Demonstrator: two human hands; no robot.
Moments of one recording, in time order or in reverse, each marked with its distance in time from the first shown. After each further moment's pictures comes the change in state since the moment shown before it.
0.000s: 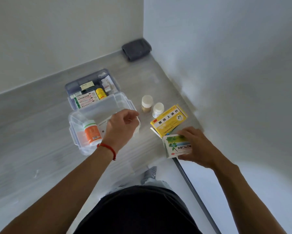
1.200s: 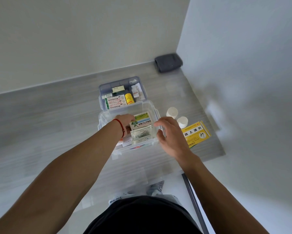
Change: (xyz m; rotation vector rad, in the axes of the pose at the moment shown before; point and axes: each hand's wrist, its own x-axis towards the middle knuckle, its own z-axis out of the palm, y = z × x) left_hand 0.094 -0.061 -0.047 -0.572 0.036 -0.781; right_hand 0.102 -0.145 0.021 0.174 0.278 -0.256
